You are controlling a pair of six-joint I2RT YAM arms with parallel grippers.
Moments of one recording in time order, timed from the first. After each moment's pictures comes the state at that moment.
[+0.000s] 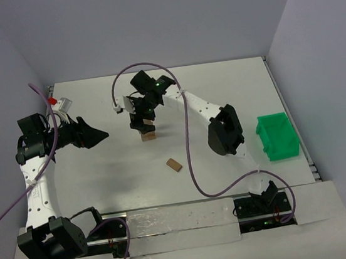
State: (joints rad) left arm 0.28 1.09 1.01 -0.68 1.10 0.14; right arm 0.75 2.34 2.29 -1.01 -0.45 -0.83
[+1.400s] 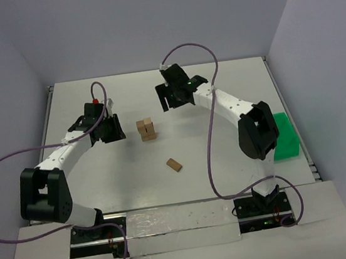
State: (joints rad) left arm -0.23 1.45 0.96 -0.43 0.16 -0.29; right arm 0.60 1.93 1.71 -0.62 0.10 0.25
